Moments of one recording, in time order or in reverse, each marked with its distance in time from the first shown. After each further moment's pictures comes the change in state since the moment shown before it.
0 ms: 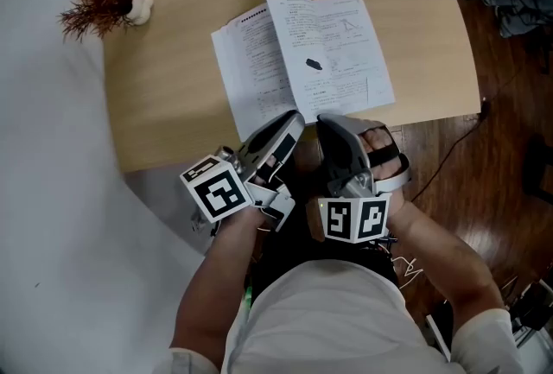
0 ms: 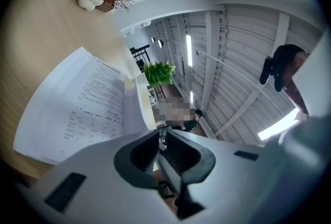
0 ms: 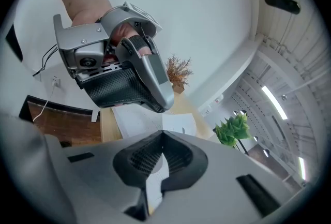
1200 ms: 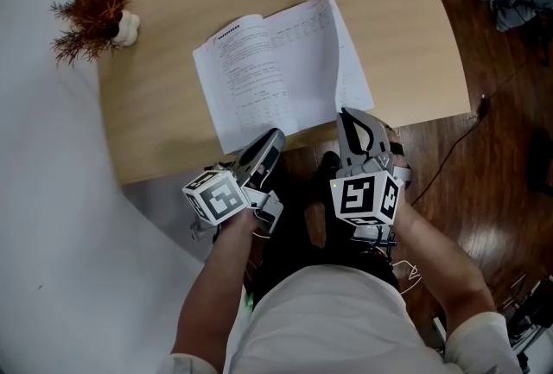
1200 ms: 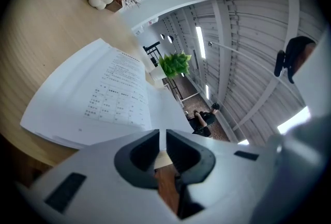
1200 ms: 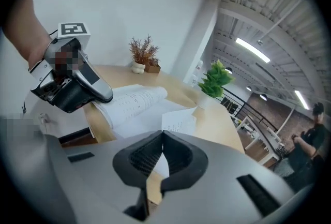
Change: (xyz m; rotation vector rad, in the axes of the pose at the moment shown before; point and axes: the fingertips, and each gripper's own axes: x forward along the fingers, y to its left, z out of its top) left arm 0.015 0.043 -0.041 0.011 0.043 0.177; right arm -0.010 -0.034 -0.105 0.449 0.161 -0.035
